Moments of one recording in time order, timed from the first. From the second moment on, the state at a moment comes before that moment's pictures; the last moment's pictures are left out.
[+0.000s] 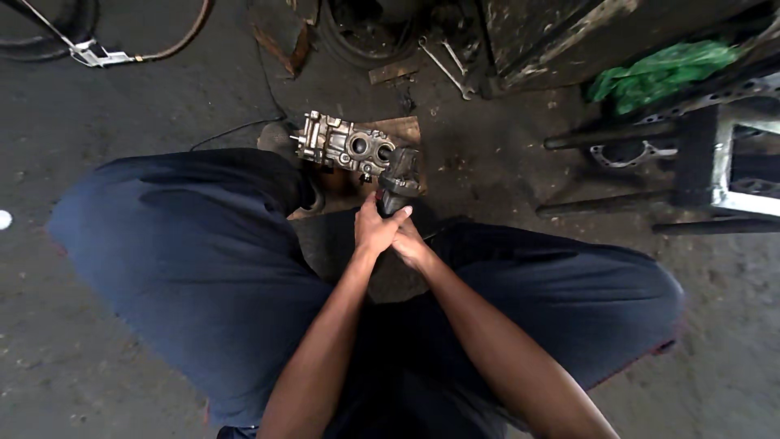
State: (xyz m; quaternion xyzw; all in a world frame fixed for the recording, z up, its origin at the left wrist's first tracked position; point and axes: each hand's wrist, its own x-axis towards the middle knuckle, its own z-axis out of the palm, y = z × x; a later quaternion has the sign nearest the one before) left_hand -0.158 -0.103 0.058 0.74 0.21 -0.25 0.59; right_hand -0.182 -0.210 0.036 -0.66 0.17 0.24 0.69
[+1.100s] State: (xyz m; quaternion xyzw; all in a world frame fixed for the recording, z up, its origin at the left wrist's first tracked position) left_hand -0.163 -0.113 0.078 0.71 0.19 -0.23 0.64; right_hand -0.187 -0.217 0.062 -0.70 0.20 0.18 0.66
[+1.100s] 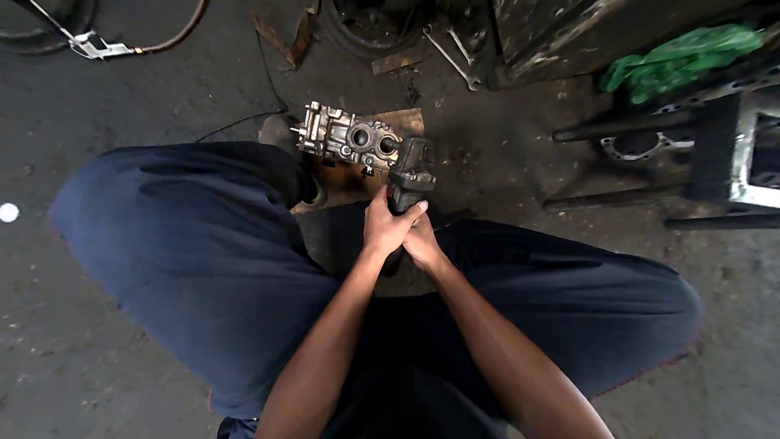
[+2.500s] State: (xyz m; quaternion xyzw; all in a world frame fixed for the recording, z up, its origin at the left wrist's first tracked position) left_hand -0.152 -0.113 0.076 0.73 0.19 -0.27 0.60; right_hand -0.174 -0.221 0.046 -0.67 0.21 0.21 0.68
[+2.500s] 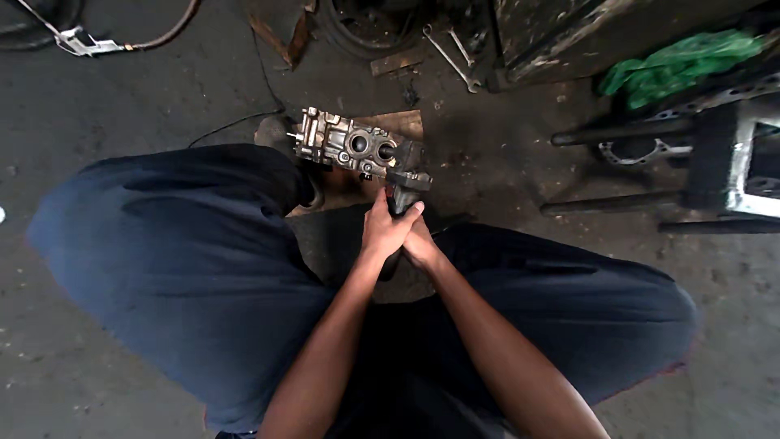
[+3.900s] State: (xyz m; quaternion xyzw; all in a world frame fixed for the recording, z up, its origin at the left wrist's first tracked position) left_hand -0.149 -0.109 0.060 0.77 0.20 -0.27 0.54; right_hand -0.172 -0.216 0.033 -0.67 0.17 0.25 0.68
